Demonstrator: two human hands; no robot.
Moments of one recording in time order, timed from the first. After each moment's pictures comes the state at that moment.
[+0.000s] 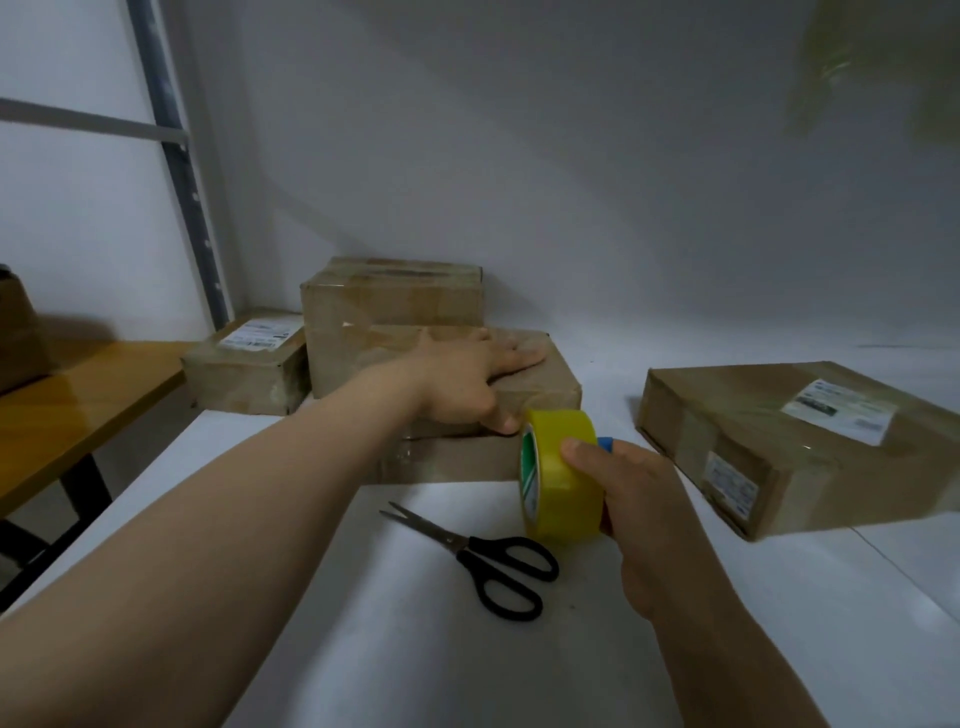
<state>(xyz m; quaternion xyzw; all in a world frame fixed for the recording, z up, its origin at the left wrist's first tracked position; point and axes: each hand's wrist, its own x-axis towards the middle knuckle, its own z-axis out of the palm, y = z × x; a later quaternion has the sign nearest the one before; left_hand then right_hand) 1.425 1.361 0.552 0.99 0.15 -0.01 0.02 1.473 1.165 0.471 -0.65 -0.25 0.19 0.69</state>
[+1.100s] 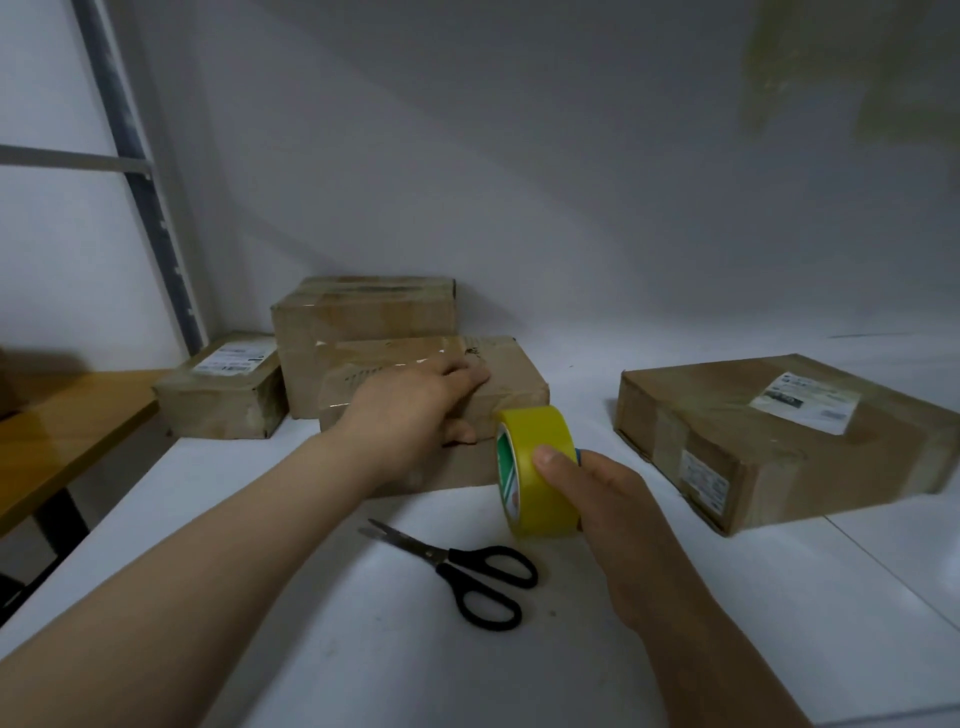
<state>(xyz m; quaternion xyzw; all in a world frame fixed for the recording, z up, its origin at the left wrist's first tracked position) 1.396 1.349 0.528 0.97 0.14 0.16 -0.09 1.478 1.154 0.463 -0.65 -0.31 0.19 0.67</state>
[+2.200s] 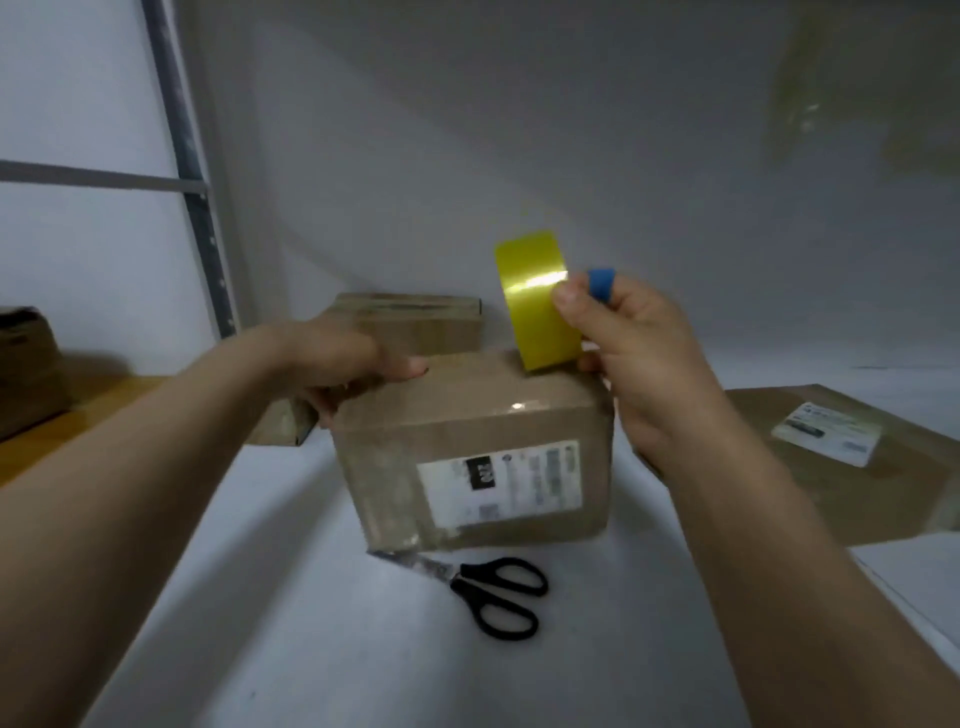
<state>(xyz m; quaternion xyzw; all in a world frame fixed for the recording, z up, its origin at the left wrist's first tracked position) 1.329 1.388 0.610 0.90 0.32 0.05 0.29 1.492 1.186 0.583 -0.53 -0.42 0.10 0.73</state>
